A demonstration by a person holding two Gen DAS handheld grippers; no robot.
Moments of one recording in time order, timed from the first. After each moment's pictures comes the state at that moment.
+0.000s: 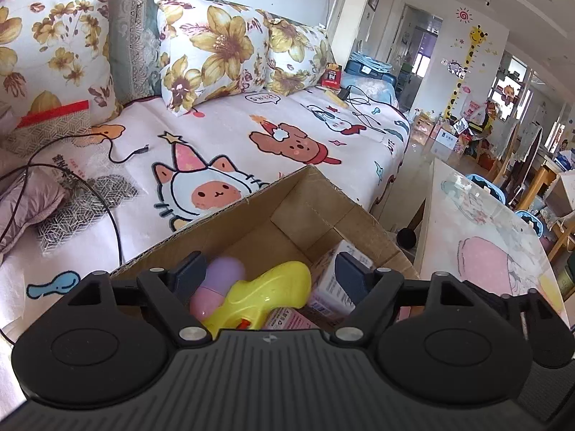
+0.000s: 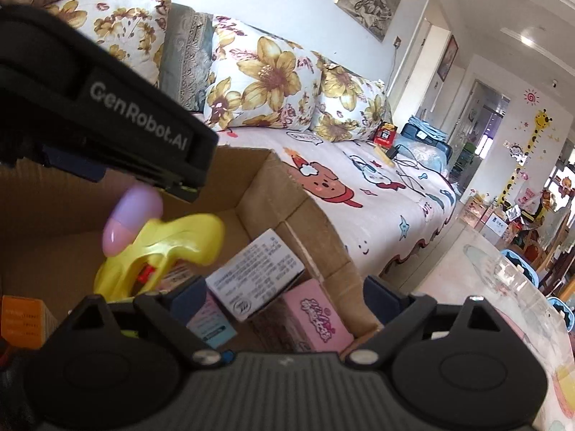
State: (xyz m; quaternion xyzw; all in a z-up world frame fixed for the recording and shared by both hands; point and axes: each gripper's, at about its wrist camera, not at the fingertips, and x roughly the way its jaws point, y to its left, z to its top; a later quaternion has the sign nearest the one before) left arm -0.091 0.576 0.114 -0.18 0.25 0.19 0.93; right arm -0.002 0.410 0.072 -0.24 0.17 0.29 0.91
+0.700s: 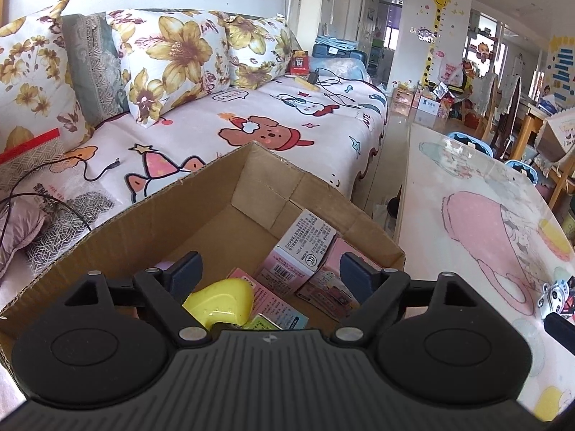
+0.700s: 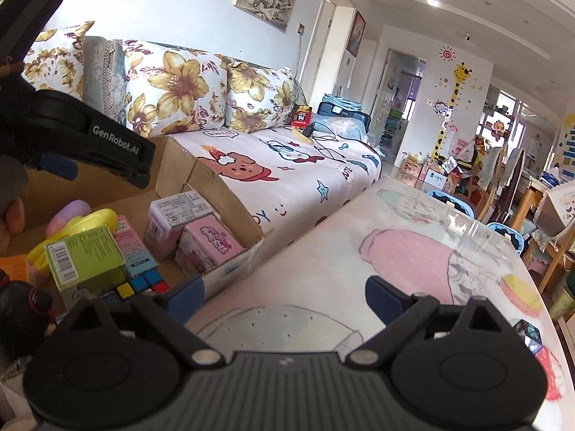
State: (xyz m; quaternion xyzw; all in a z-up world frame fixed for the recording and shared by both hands) left arm -0.080 0.556 0.101 -0.09 0.27 0.16 0.94; right arm -0.039 0.314 0.068 -0.16 0.19 0.19 0.95
